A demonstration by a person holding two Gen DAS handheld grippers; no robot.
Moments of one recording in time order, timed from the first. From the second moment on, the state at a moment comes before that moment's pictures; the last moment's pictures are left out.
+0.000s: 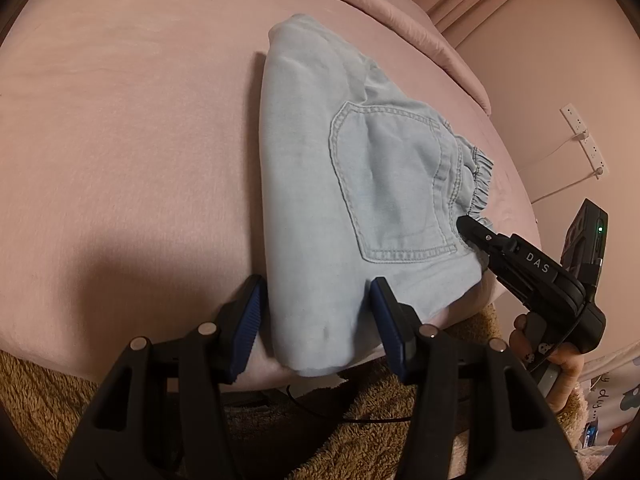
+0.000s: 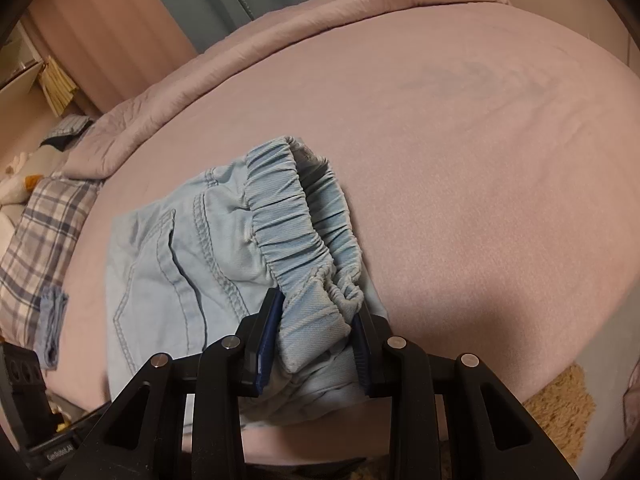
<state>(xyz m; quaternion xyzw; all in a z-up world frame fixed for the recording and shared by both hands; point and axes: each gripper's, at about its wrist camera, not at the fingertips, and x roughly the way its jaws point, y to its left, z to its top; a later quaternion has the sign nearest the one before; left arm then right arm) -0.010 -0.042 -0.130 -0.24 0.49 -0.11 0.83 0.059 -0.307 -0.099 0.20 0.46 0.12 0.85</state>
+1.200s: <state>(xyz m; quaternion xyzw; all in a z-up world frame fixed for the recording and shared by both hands) 0.023 -0.018 -0.111 -0.20 0.48 -0.05 0.85 0.069 -0.324 -0.090 0.22 0.48 0.16 0.83</state>
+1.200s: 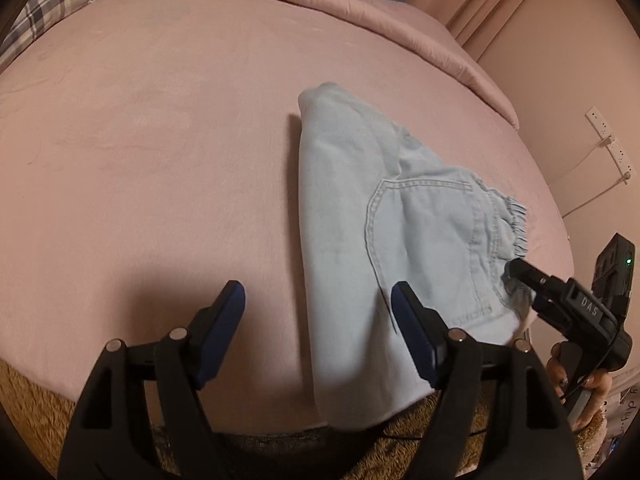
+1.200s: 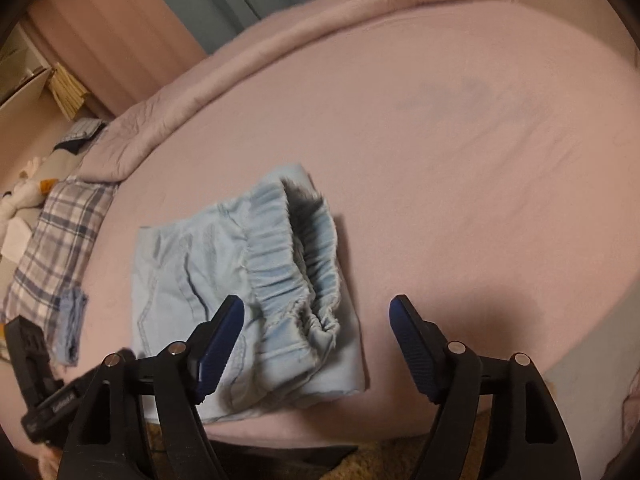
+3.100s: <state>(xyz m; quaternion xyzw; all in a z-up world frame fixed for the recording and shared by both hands) 0.096 0.003 -0.068 -0.11 0.40 0.04 0.91 0.140 -0.234 -0.074 0.12 0.48 0.18 0.85</state>
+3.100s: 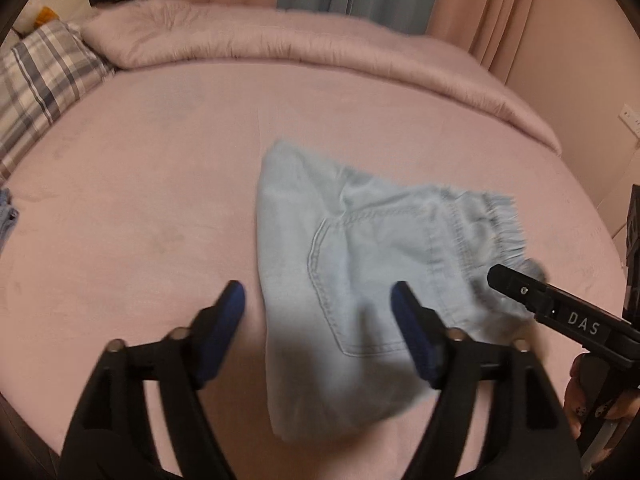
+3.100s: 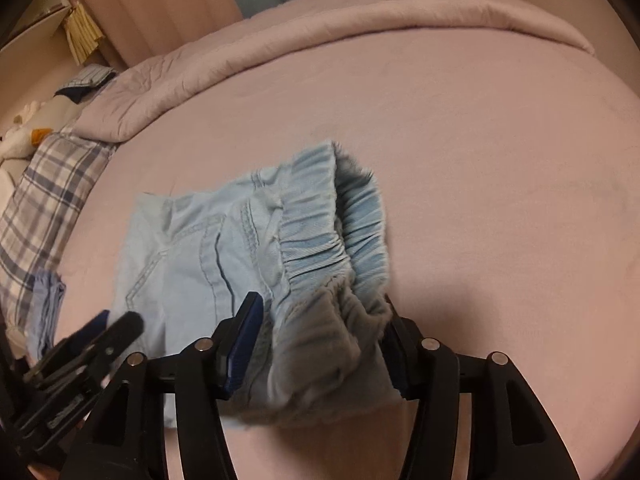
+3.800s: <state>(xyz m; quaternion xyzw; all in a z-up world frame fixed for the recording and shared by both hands) 0.024 -0.010 -0.038 -0.11 0.38 0.07 0.92 0.076 -0.250 -0.013 0.11 0.37 0.17 0.91</state>
